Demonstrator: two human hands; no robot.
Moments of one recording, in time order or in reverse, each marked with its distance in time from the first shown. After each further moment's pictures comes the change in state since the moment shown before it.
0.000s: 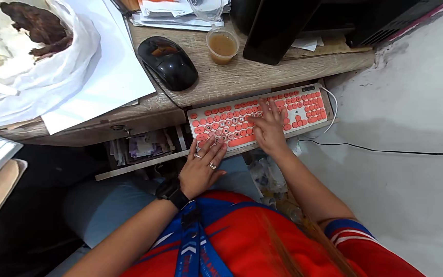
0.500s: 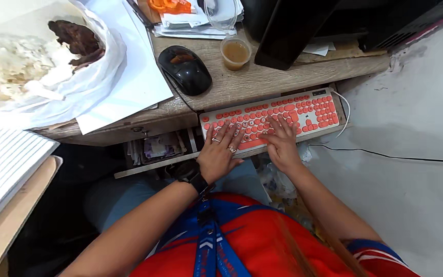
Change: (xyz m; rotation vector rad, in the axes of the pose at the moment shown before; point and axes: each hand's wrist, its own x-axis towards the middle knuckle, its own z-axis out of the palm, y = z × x) left_hand 0.052 0.001 -0.019 0.041 -0.203 -0.098; right_hand -0.031 -0.002 -0.003 0.068 0.017 -0.043
